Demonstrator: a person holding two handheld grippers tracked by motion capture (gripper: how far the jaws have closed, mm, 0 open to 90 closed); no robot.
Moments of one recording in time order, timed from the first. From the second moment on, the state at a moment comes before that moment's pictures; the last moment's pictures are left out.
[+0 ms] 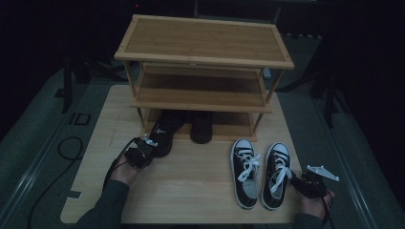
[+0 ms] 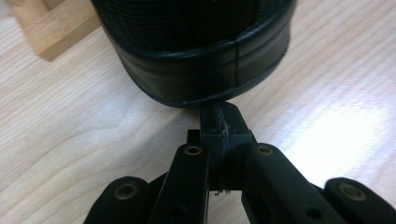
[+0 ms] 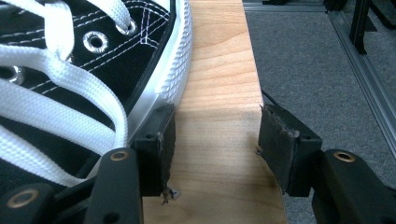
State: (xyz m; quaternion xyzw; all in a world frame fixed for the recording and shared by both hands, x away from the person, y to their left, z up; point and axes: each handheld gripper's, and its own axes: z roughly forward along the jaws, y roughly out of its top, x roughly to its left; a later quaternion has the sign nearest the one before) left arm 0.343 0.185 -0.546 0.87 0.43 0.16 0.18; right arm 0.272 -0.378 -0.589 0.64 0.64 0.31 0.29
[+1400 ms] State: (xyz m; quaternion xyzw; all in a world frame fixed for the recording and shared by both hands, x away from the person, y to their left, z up) left arm 0.387 0.122 -0.542 0.90 0.34 0.18 0.19; right arm 0.272 -0.378 -0.589 0.64 0.64 0.31 0.29
